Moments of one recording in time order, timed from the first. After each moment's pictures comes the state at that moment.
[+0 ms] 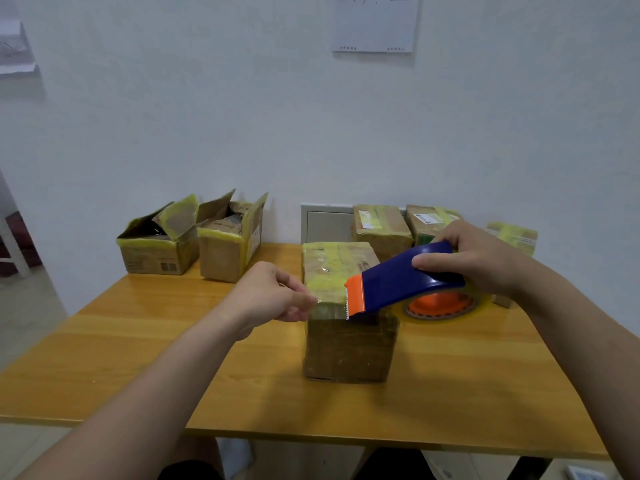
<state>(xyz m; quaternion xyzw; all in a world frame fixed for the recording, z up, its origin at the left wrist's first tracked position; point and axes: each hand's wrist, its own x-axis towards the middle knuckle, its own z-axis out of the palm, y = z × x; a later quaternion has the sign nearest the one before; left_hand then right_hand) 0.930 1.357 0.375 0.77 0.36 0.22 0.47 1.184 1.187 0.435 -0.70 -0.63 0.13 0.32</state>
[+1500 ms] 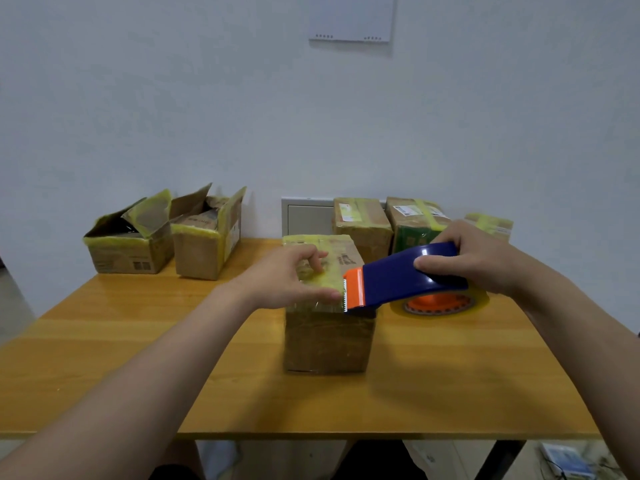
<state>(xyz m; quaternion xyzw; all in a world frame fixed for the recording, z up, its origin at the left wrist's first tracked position) 0.990 1.384 0.364 0.93 0.21 0.16 0.25 1.209 1.163 0.426 -0.70 -0.62 0.13 0.33</state>
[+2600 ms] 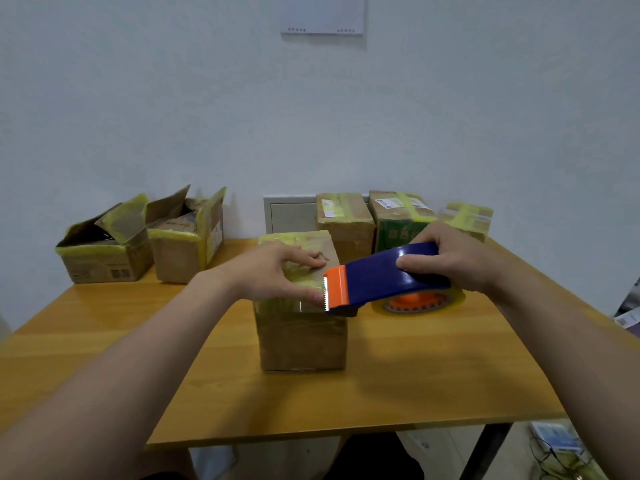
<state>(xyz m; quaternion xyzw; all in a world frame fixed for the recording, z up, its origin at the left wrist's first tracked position) 1.002 1.390 0.379 0.96 0.16 0.05 0.24 1.214 1.160 0.411 -0.67 -0.63 0.17 0.35</state>
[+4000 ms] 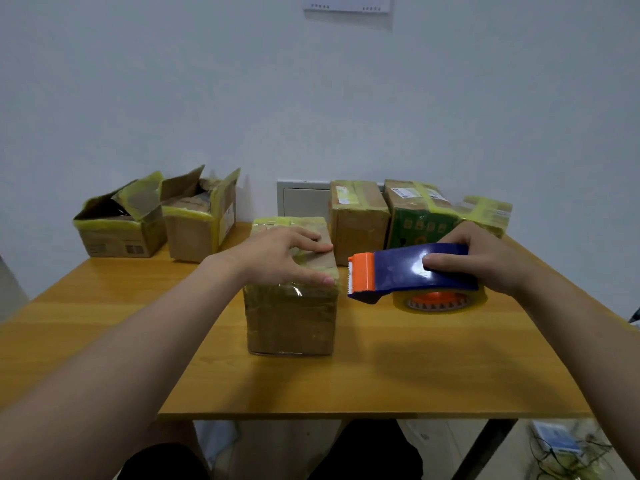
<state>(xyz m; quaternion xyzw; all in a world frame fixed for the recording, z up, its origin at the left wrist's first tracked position) 0.994 1.390 0.374 0.96 0.22 0.06 0.18 1.222 1.150 0.399 -0.65 -0.62 0.20 0.38</state>
